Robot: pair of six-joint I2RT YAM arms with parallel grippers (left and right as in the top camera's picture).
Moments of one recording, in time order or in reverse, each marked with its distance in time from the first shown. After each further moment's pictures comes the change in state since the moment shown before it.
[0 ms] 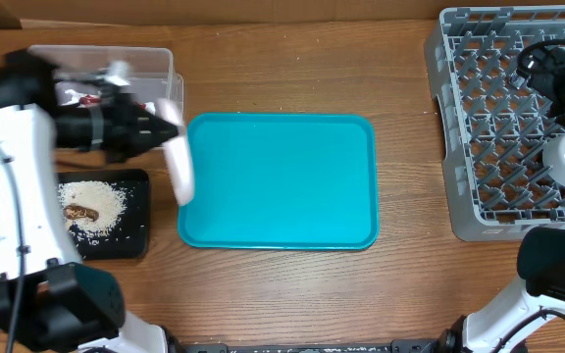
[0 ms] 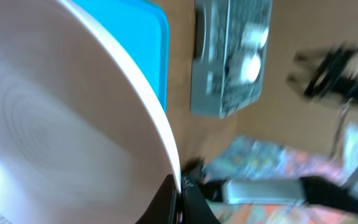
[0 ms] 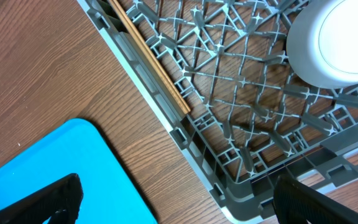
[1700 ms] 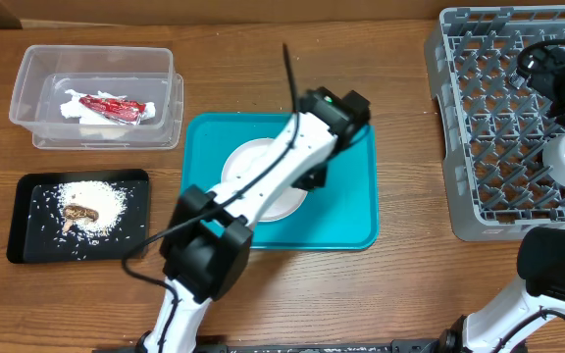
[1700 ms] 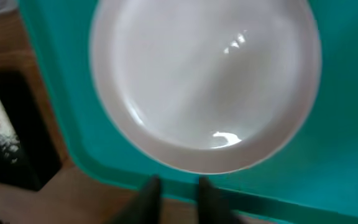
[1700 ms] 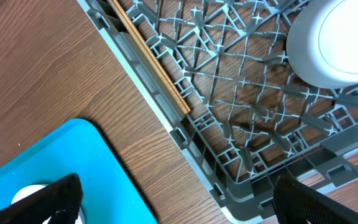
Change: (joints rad) left arm -0.942 0.400 0.133 0.104 -1.302 -0.737; right arm 0.000 0.000 0.000 0.000 0.000 0.001
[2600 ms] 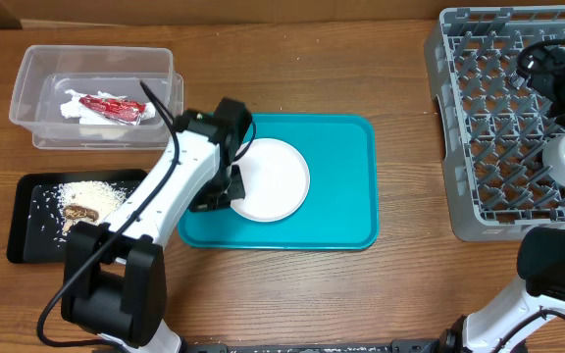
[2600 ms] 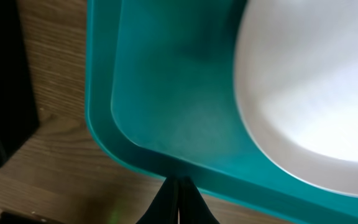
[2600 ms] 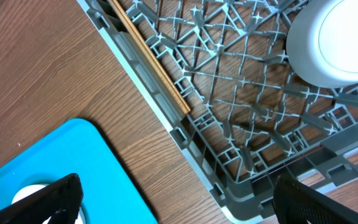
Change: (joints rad) left arm 0.359 -0.372 -0.643 0.323 0.199 0.033; right arm 0.000 0.000 -0.001 0.000 0.000 0.001
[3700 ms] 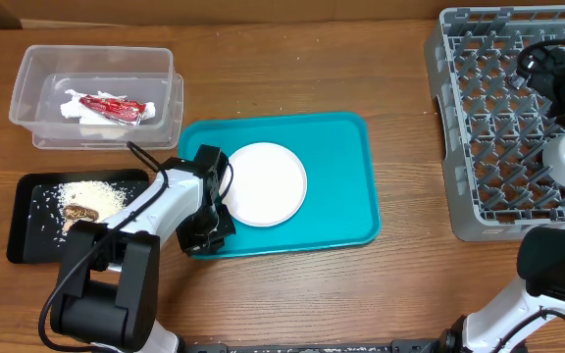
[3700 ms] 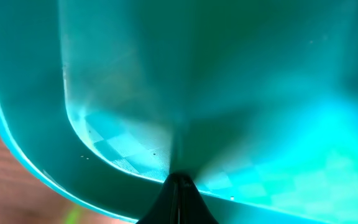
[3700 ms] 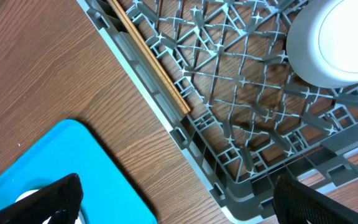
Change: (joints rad) left arm 0.082 -0.035 -0.371 0.240 0.174 -0.033; right arm 0.000 0.000 0.000 0.000 0.000 0.000
